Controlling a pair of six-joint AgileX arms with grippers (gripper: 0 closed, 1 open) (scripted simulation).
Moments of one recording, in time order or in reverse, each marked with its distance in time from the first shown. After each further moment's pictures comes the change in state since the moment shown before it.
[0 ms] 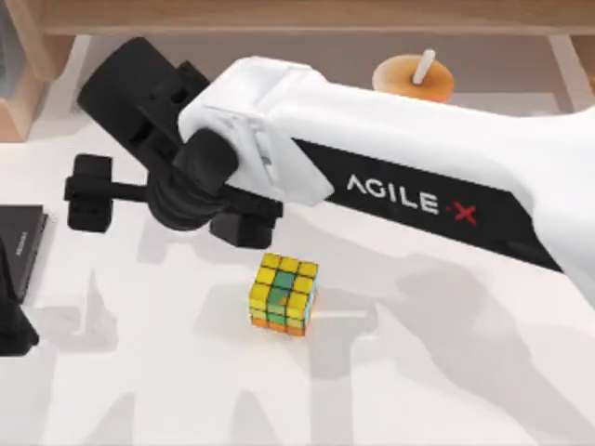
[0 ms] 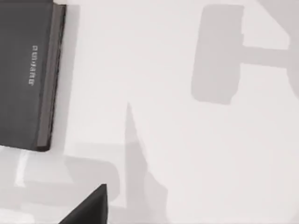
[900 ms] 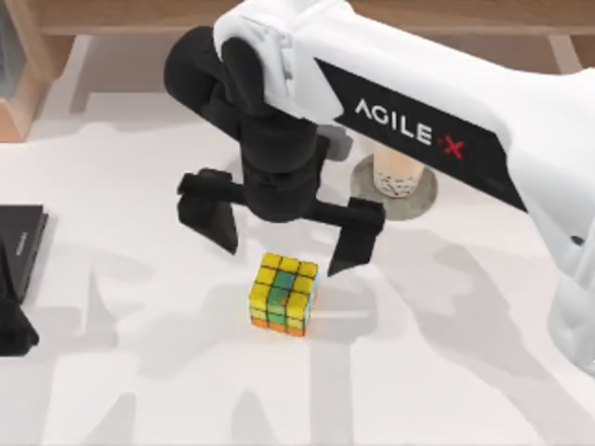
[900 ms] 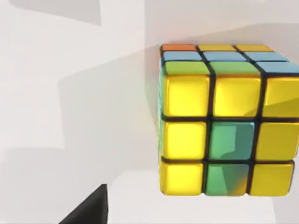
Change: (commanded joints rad) left arm 0.000 0.000 0.000 0.000 0.000 0.000; right arm -0.139 0.151 0.288 -0.670 -0.121 0.202
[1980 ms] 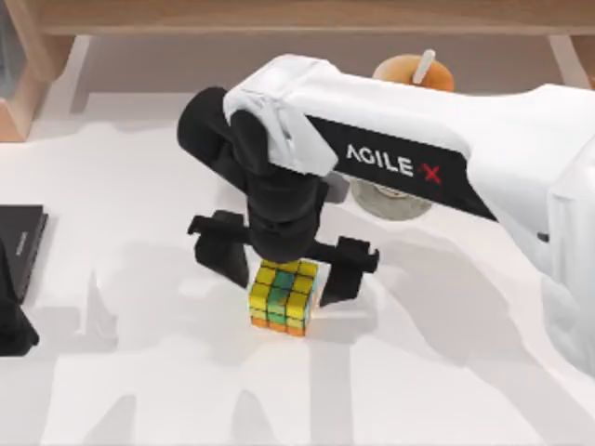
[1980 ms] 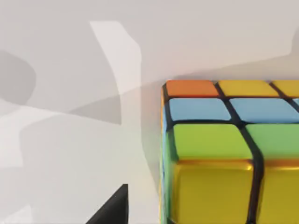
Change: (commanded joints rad) left arm 0.000 0.000 0.000 0.000 0.000 0.000; right arm 0.001 0.006 -0.226 0.233 0.000 0.001
